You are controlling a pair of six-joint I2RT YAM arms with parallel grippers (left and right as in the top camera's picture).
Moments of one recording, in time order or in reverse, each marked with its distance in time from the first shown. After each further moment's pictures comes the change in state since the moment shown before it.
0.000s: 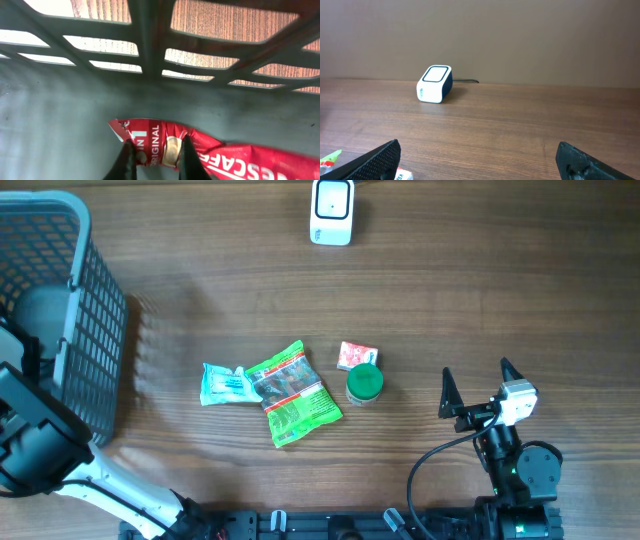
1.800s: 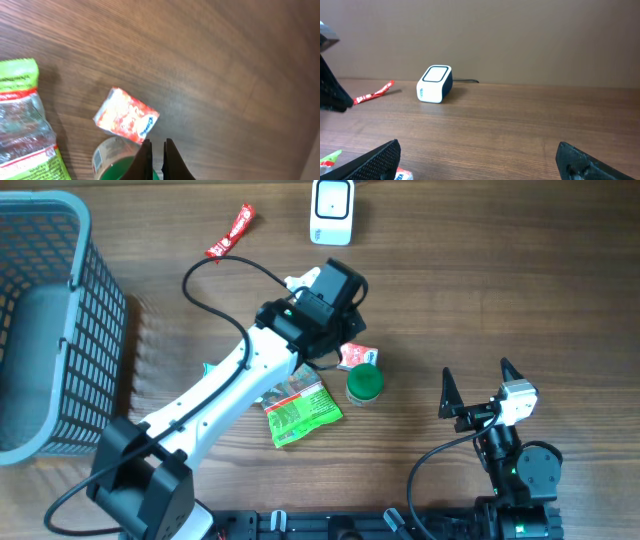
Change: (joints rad) left arm -1.408 -0.390 -0.114 -0.047 0.387 -0.259; right arm 0.000 0.000 0.000 0.000 0.000 0.000
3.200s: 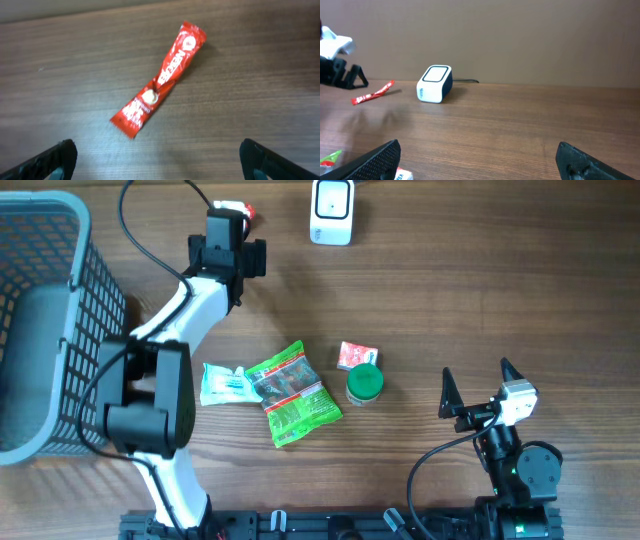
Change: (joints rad) left arm 0.495 0.335 0.007 0.594 -0.257 1.132; right arm 0.000 0.000 0.000 0.000 0.000 0.000
